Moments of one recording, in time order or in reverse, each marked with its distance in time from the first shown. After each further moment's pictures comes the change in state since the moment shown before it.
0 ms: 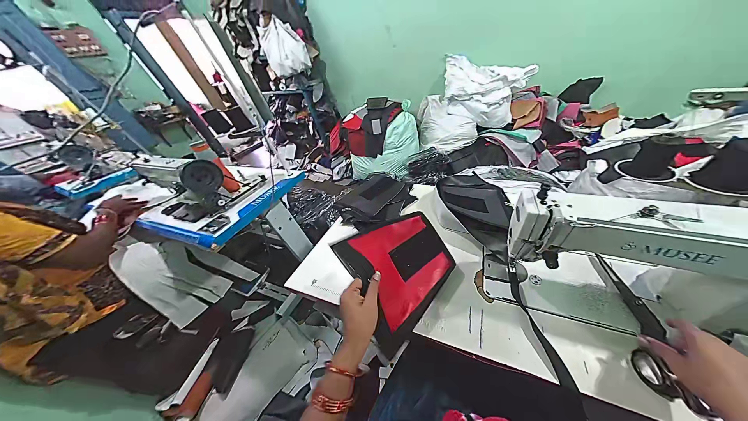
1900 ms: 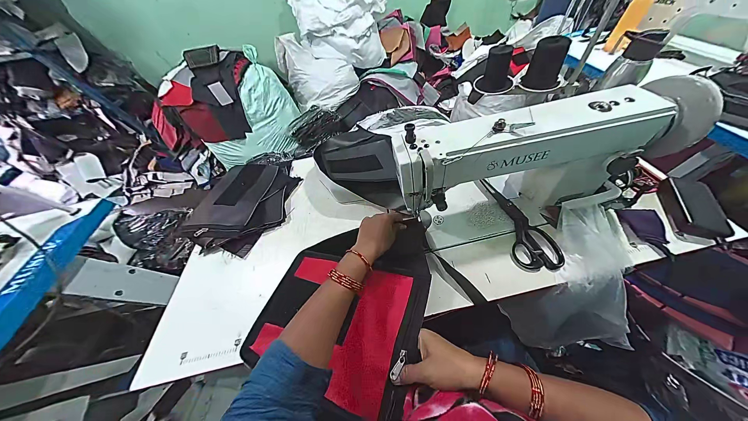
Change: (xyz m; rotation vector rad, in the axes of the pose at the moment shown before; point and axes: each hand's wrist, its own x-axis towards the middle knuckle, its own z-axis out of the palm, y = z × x) left_hand 0.039 0.043 0.235 0.634 -1.220 0.522; right_hand -0.102 -0.155 0.137 0.985 -0.924 -0.096
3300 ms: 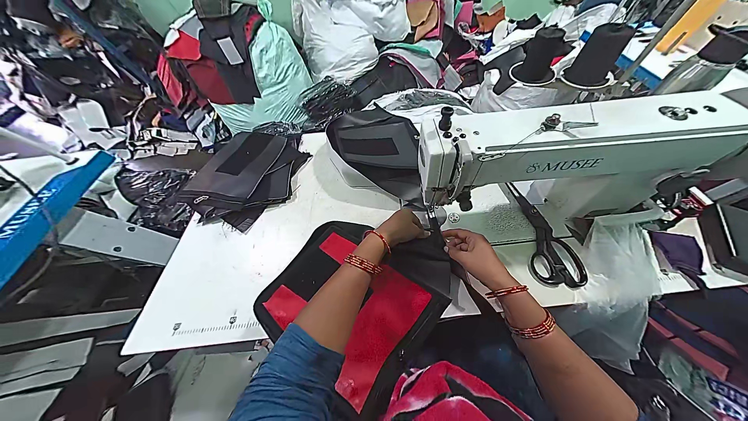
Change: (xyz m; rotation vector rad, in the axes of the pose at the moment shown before) left_hand 0.013 0.014 0.002 -0.368 -0.342 -0.154; right_hand 0.043 -0.032 -0.138 -0.278 0.686 -0.086
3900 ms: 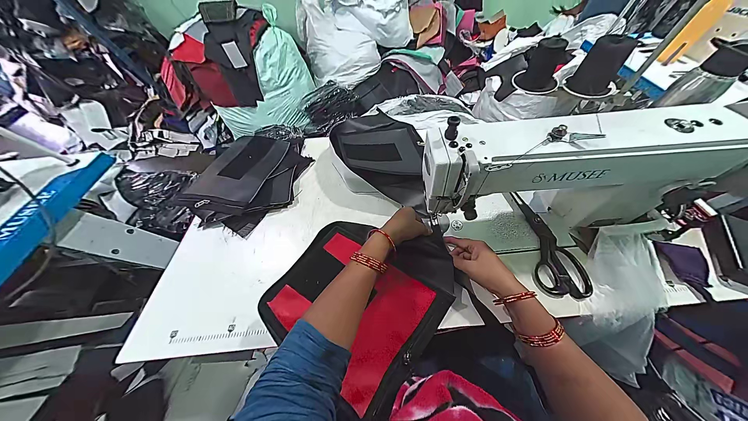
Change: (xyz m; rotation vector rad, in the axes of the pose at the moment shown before) left_hand 0.028 -0.008 -0.007 -0.042 0.072 0.007; right_hand 0.002 -0.003 -0.007 -0.002 -0.121 -0.008
